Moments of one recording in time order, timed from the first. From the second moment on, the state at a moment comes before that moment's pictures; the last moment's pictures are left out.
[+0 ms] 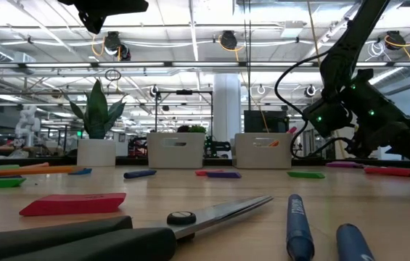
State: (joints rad) left arm -0.52 1.26 0.72 0.19 -0.57 -0.21; right arm -0.57 1.66 0.59 -1.10 -0.12 0.38
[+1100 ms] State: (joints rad) left arm -0.52 1.26 0.72 0.19 -0.57 -0.21; right arm -0.23 0.97 0.78 -1.07 -0.29 0.75
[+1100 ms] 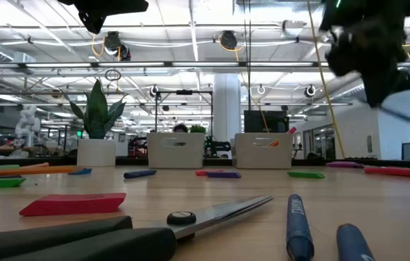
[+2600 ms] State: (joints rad) left arm -0.52 1.26 0.71 0.22 -0.56 -0.17; right arm 0.92 1.27 1.00 -0.96 0.12 1.71
